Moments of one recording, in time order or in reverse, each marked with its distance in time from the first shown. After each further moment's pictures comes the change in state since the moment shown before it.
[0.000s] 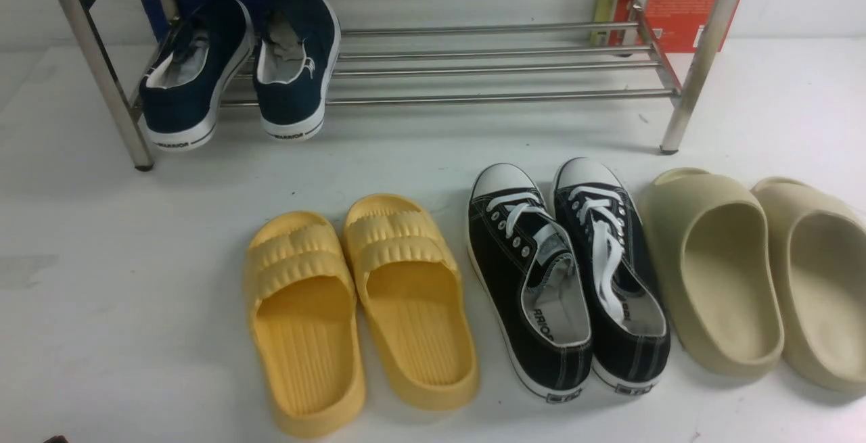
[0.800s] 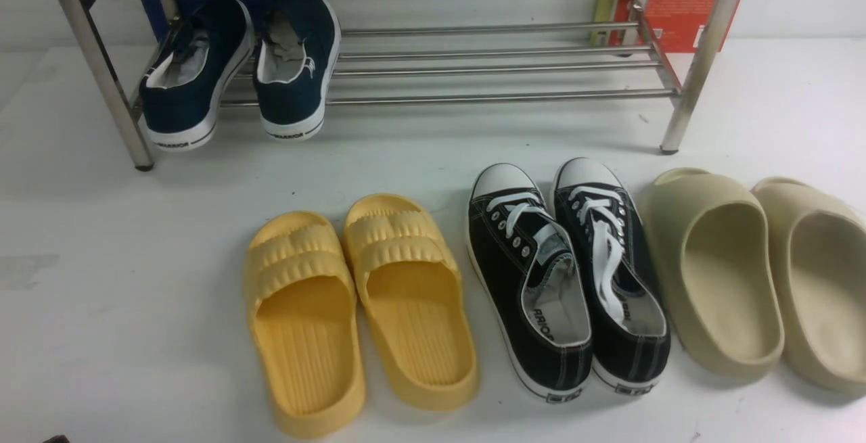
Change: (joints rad) right arm 0.000 0.000 0.010 0.562 -0.215 0.245; left arm 0.000 0.000 0.000 0.000 0.000 0.000
